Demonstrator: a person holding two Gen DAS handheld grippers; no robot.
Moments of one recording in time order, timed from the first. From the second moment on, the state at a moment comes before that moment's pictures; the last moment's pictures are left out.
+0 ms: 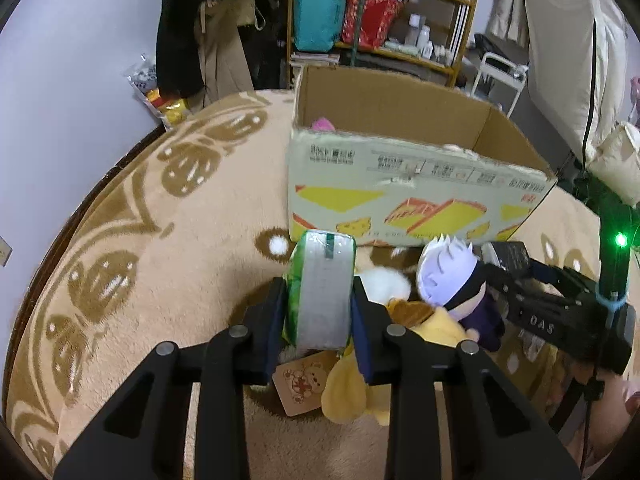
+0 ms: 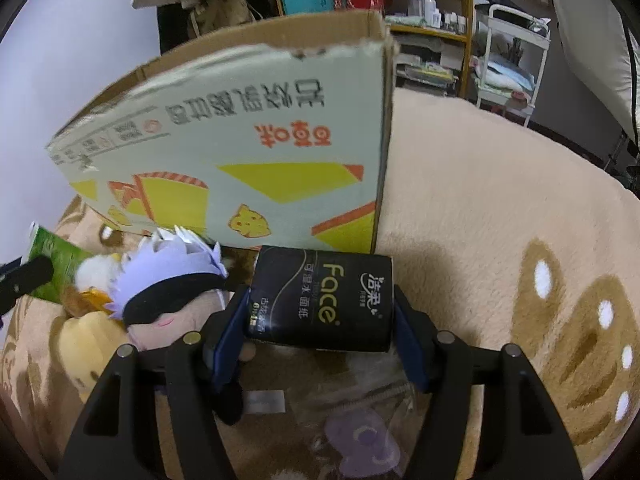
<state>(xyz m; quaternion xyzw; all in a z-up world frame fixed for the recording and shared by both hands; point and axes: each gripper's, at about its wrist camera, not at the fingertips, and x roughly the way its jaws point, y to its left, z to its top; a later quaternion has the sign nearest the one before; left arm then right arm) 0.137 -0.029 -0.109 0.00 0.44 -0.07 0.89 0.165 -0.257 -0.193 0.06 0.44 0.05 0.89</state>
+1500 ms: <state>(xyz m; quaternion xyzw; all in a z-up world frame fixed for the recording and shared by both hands) 0.116 -0.005 0.038 0.02 0.22 0.00 0.98 0.113 -0.276 -0.004 0.04 0.21 0.06 0.98</state>
